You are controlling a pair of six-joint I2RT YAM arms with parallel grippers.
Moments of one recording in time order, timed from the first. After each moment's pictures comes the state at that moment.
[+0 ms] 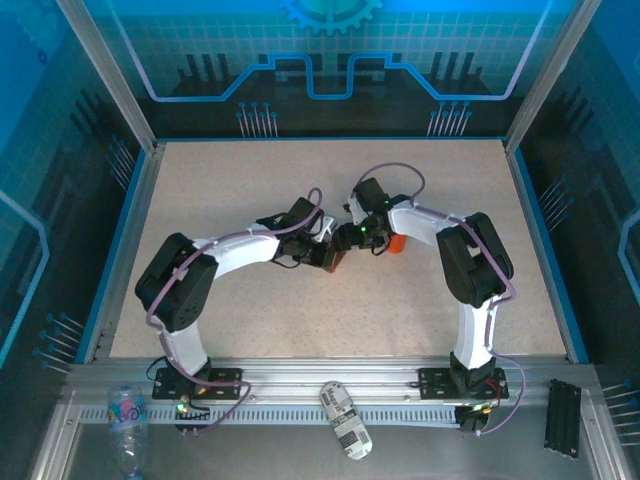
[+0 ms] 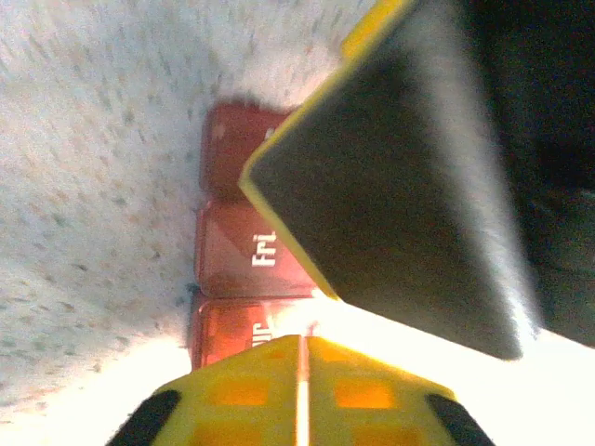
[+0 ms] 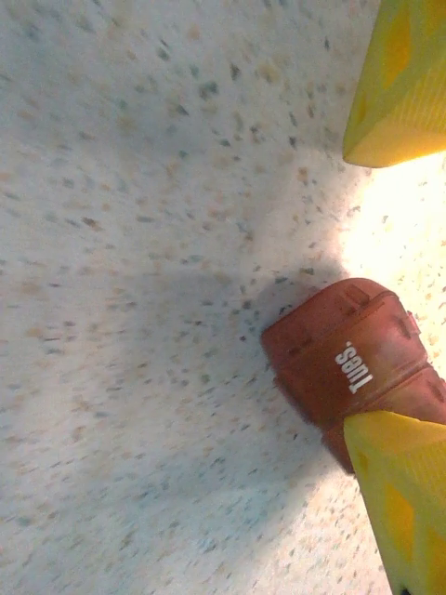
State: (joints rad) left arm -0.59 1.77 1.12 -0.35 0.30 -0.34; right arm 0.47 1.95 1.32 -0.56 -0.30 0.28
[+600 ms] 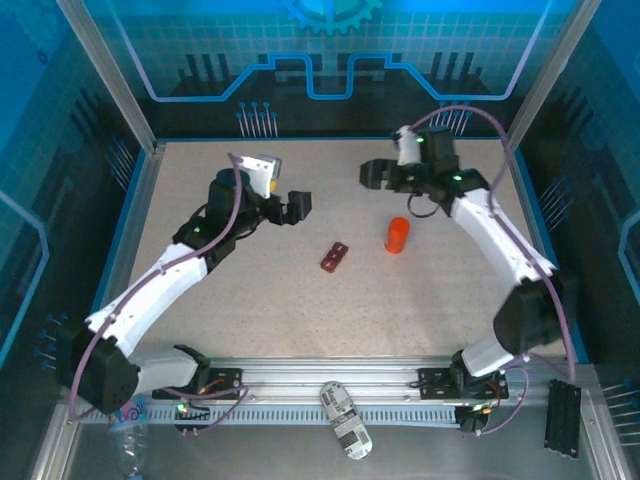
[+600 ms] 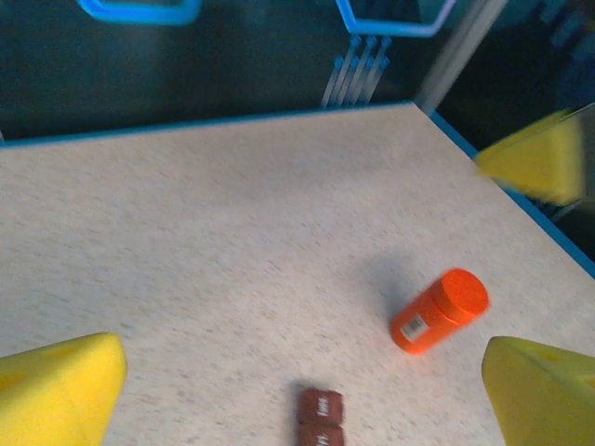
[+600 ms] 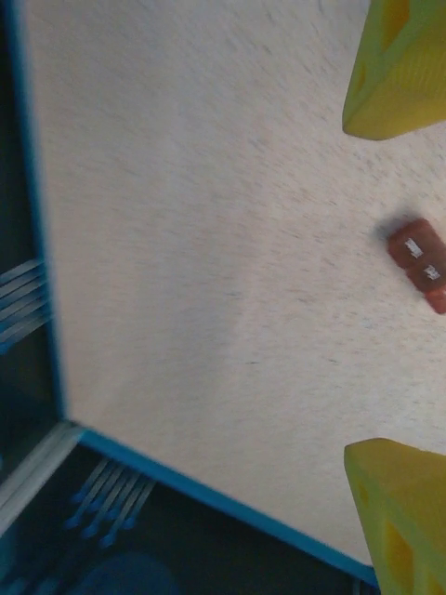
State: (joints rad) left arm -0.43 1.21 1.01 -0.15 0.11 -0.25; right arm 0.26 1.50 1.41 -0.52 -0.40 0.34
